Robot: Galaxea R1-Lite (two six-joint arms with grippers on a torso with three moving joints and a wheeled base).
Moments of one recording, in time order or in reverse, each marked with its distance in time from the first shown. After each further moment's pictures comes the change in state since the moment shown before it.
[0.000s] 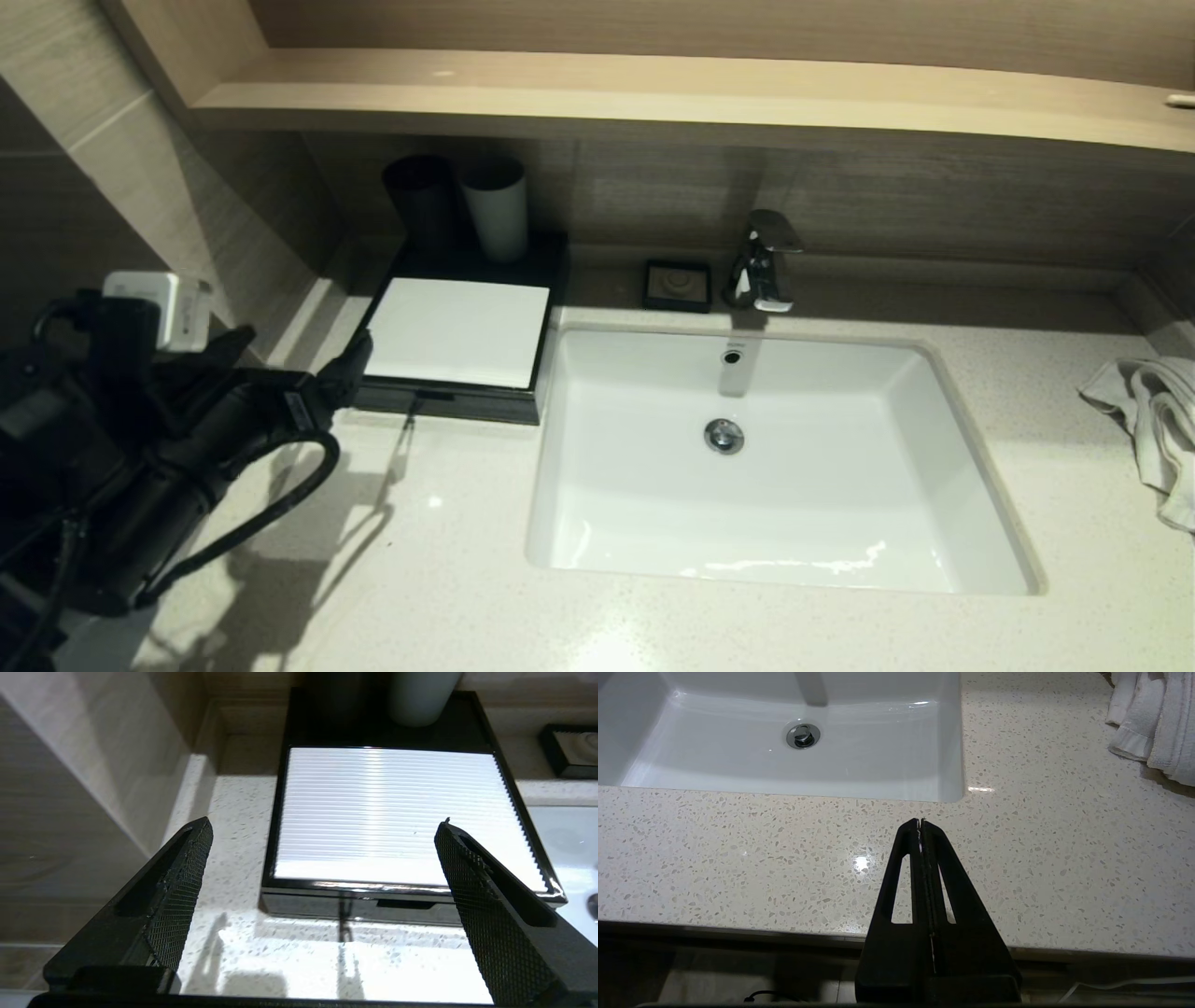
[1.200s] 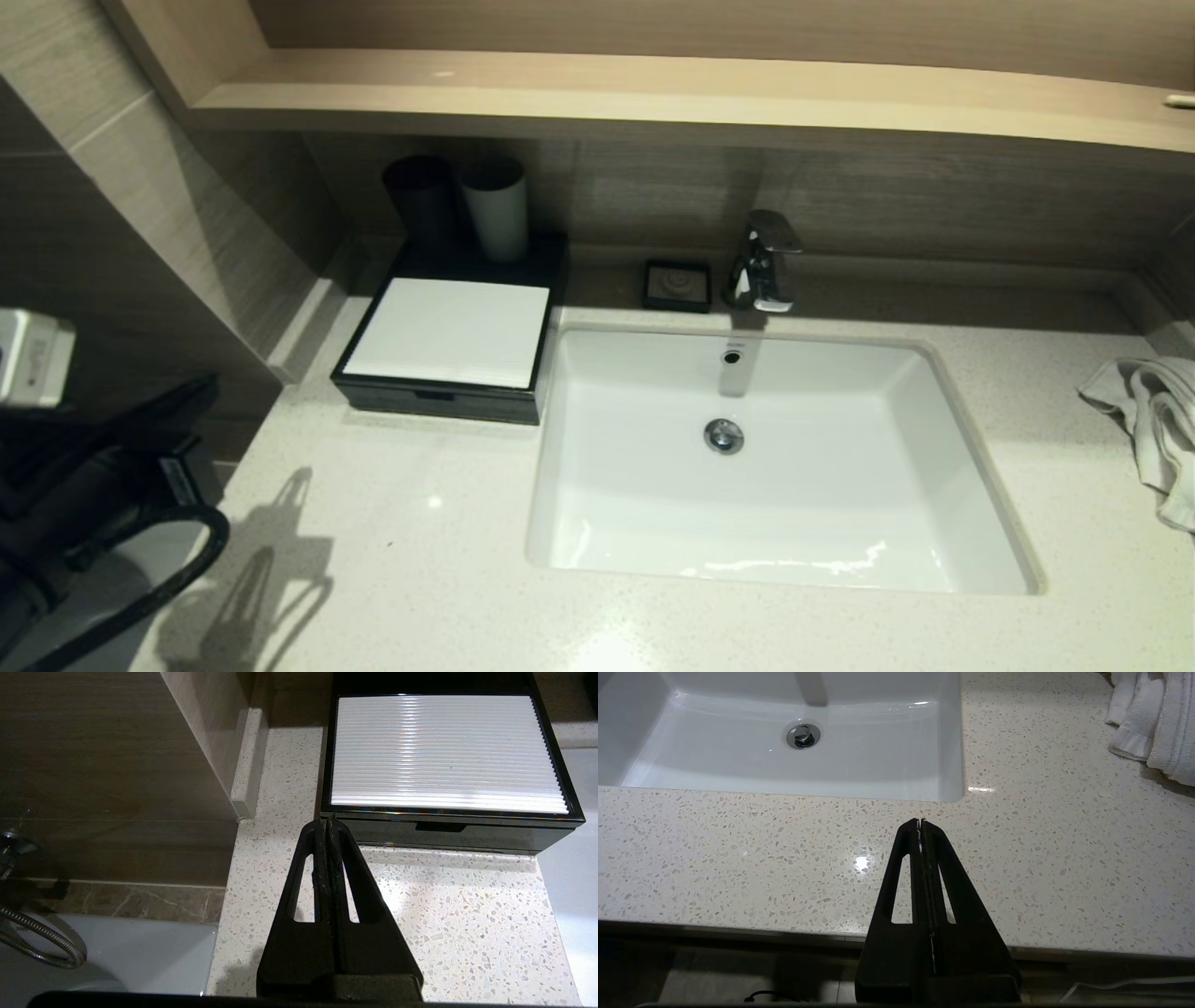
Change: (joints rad) left arm 0.021 -0.350 0.037 0.427 0.056 0.016; right arm 0.000 0.000 0.000 0.000 0.000 0.000
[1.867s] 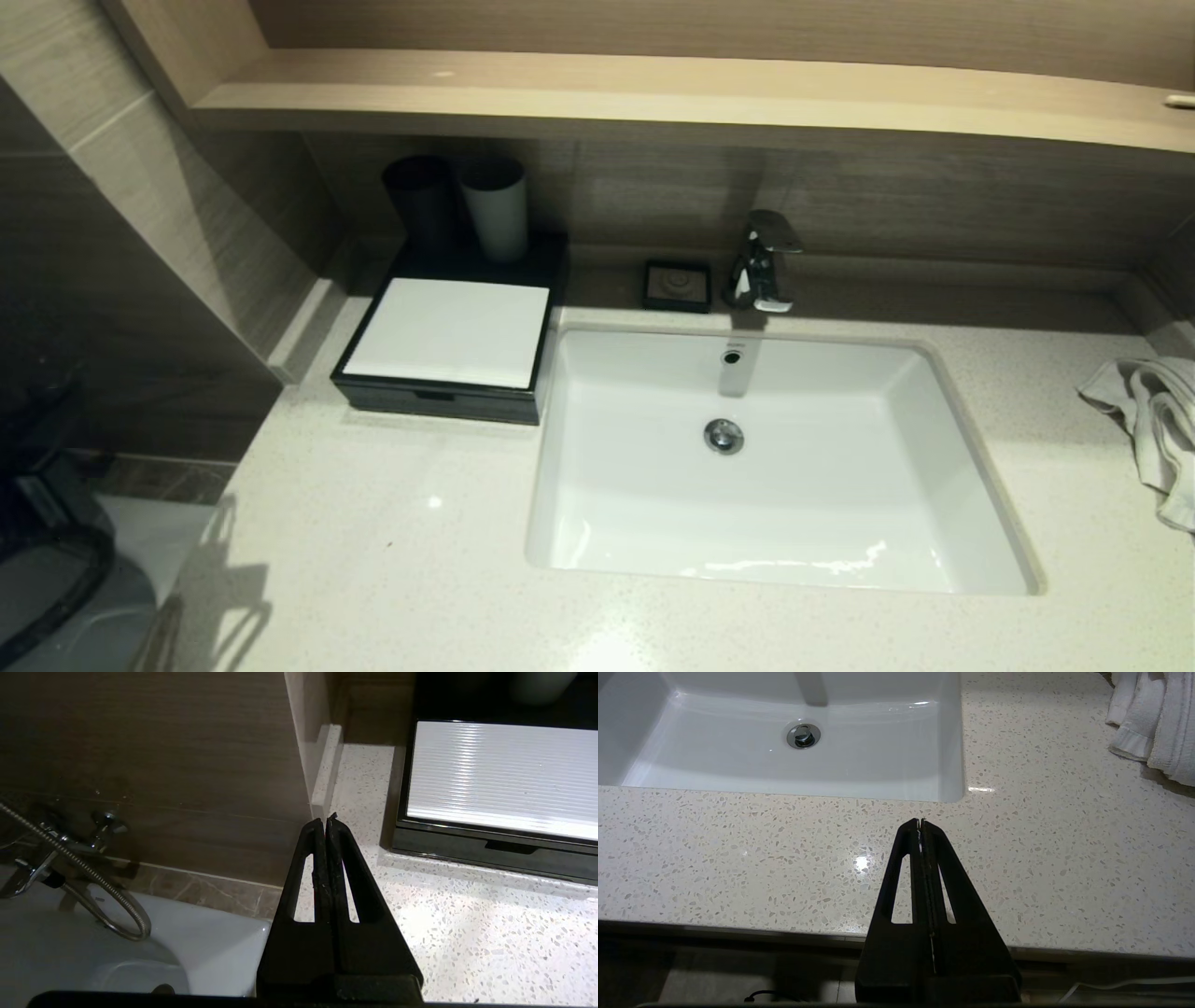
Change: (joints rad) left arm 0.162 -0.213 0.013 0.138 -0.007 0.000; right arm 0.000 0.000 0.000 0.000 0.001 0.000
